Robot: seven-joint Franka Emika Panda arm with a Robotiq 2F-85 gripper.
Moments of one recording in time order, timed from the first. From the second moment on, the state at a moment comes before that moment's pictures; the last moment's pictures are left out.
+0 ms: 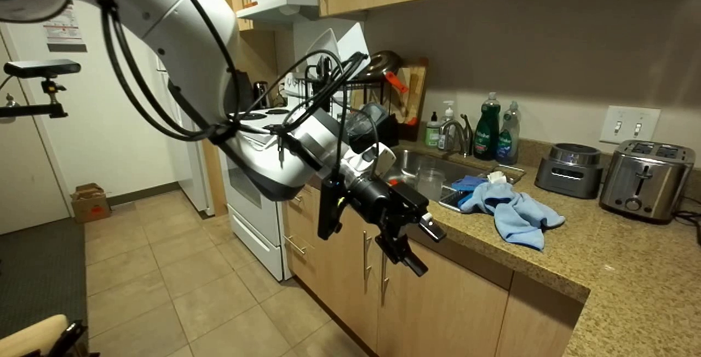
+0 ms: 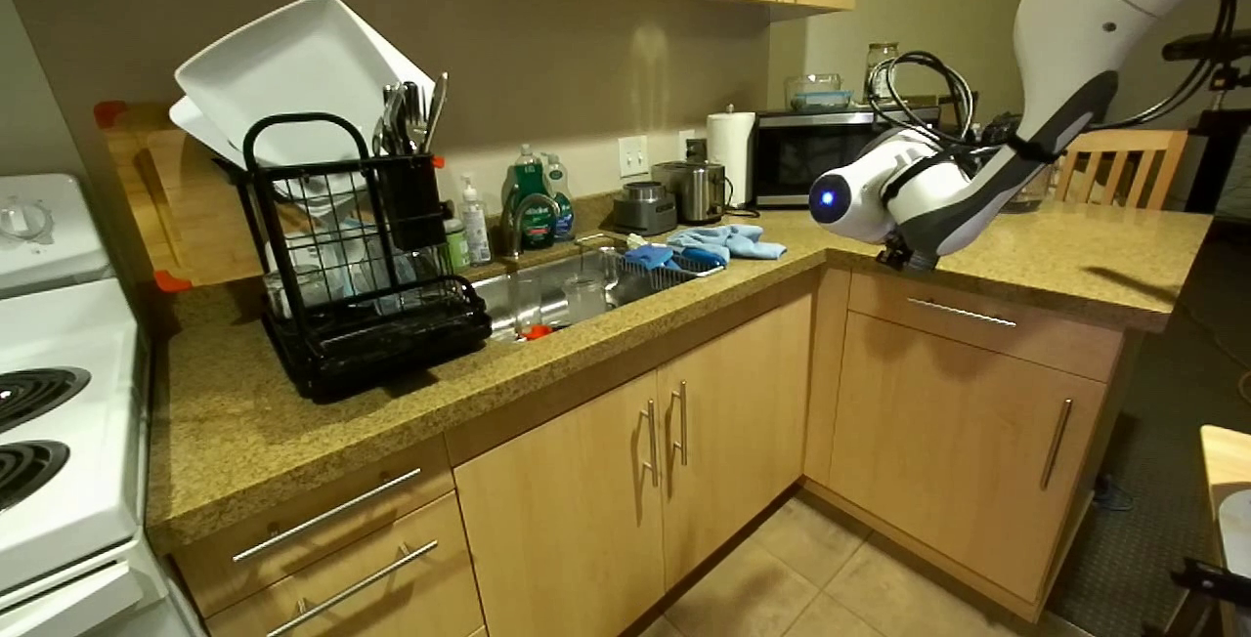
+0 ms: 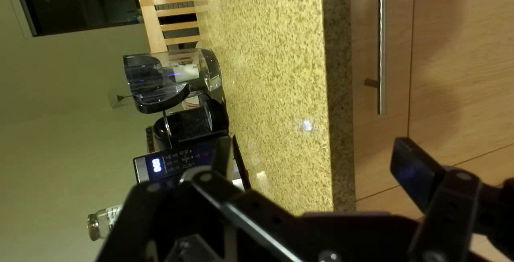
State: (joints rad) arm -0.14 0.45 -0.08 -1.96 -1.35 1.89 0.93
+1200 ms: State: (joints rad) arm -0.13 0.60 -0.08 -1.76 -1.33 1.85 0.91
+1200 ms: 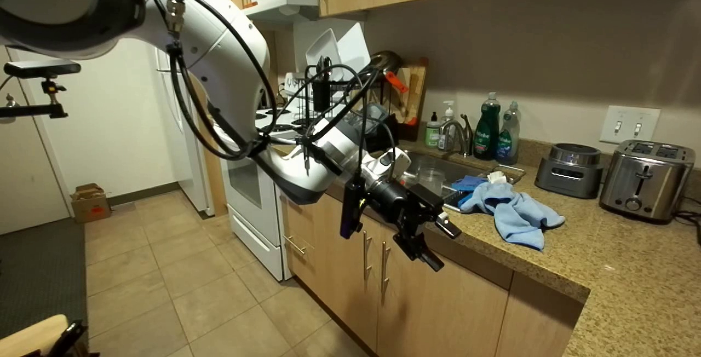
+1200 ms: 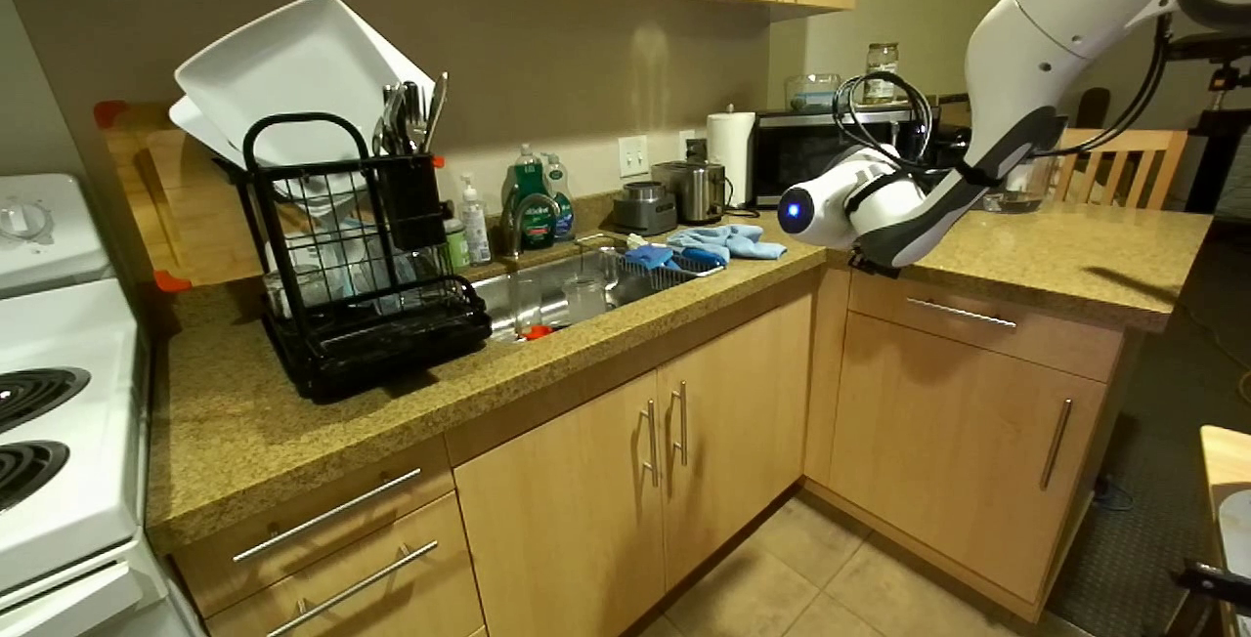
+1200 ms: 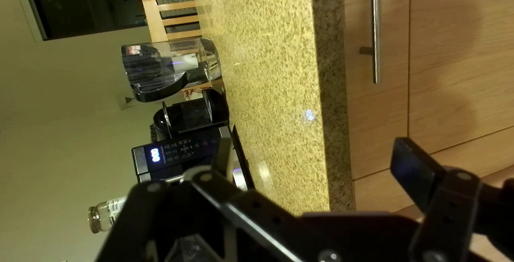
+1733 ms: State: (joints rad) arm -0.07 0.63 -0.07 -1.76 -1.33 1.84 0.91
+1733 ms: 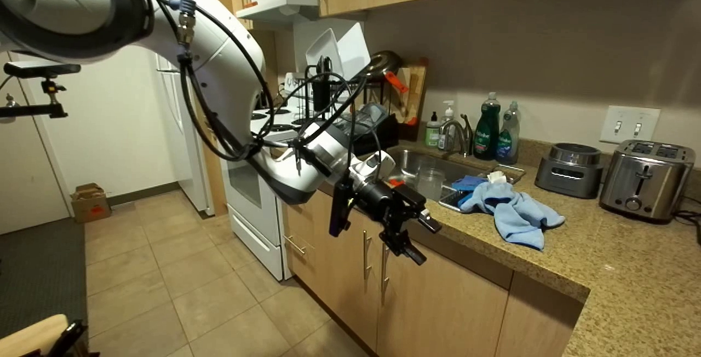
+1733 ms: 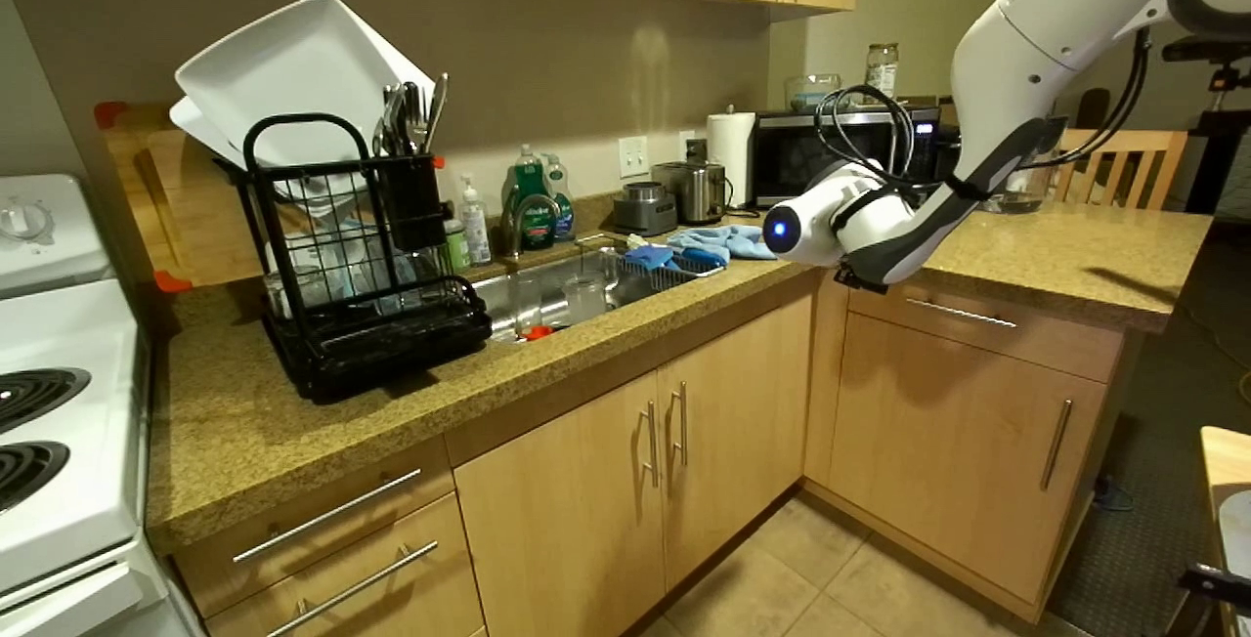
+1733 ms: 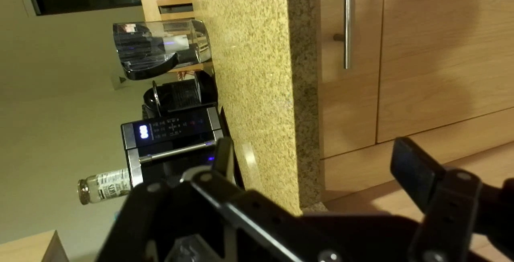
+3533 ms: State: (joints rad) arm -0.04 1.16 -0.09 -1.31 -1.33 1.73 0.73
